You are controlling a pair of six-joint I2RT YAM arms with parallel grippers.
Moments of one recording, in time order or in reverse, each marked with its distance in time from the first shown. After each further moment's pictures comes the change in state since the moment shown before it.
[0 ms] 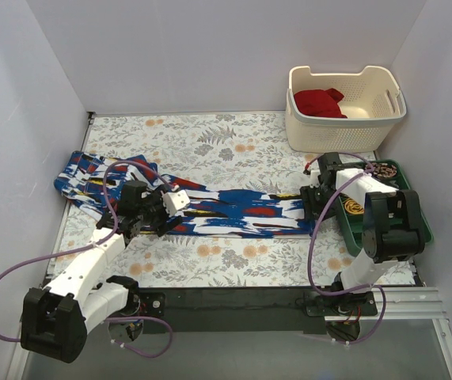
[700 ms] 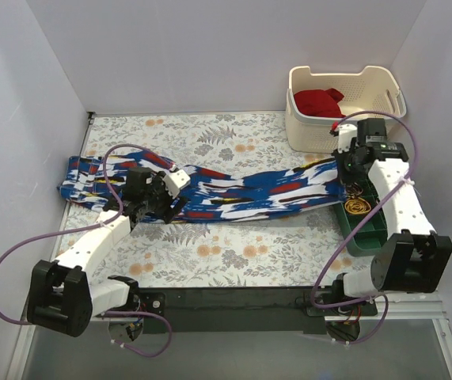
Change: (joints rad) left arm 0.003 0.154 0.104 0.079 -0.039 -0.226; right arm -0.115 -0.226 0.295 -0.193 0.016 -0.233
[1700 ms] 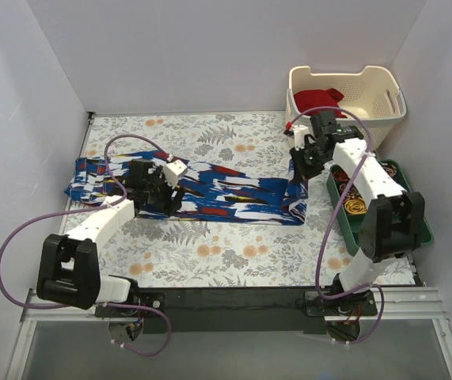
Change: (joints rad) left arm 0.030 0.194 0.085 0.018 -0.013 -0.117; right arm 0.193 0.201 0.185 -0.069 -0.183 0.022
